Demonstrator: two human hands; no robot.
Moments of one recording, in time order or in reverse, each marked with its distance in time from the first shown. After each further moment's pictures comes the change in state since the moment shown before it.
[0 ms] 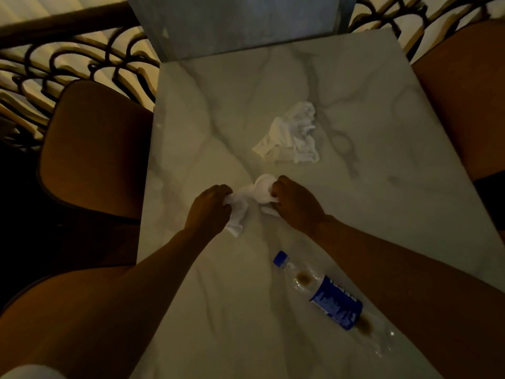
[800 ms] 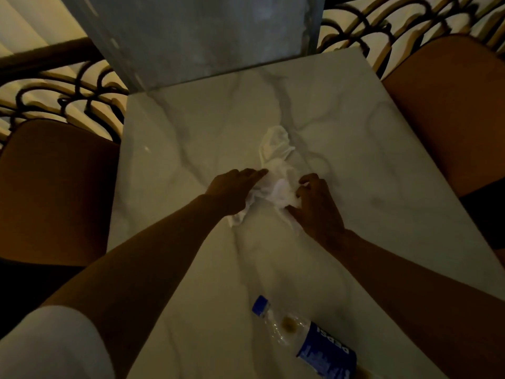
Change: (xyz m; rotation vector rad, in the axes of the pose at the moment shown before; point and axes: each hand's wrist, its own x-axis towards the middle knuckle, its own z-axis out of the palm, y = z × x) left_hand 0.141 0.081 0.020 0.443 -0.277 0.421; right_hand 0.007 0.094 -0.032 -0.113 0.263 0.206
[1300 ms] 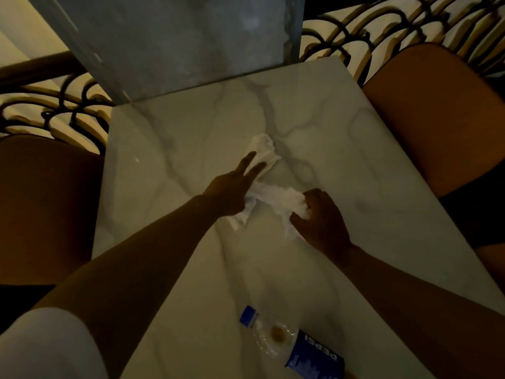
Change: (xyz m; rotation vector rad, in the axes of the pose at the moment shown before) left_hand 0.026 0.016 -0.014 -0.081 0.026 0.035; right_hand -0.022 0.018 -0.022 0.126 0.206 0.066
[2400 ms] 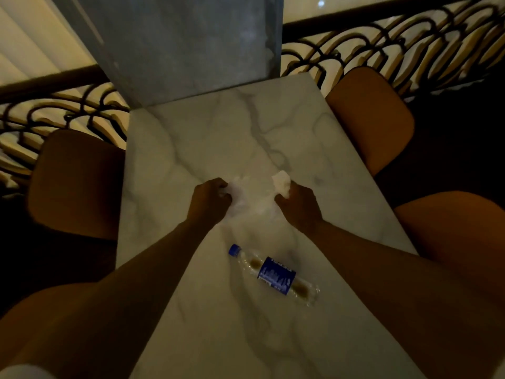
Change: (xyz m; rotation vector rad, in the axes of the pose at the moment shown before) left_hand -0.168 0.105 -0.044 -0.481 0.446 -0.418; right_hand -0.060 -0.082 -0.111 0.188 -0.198 0.350
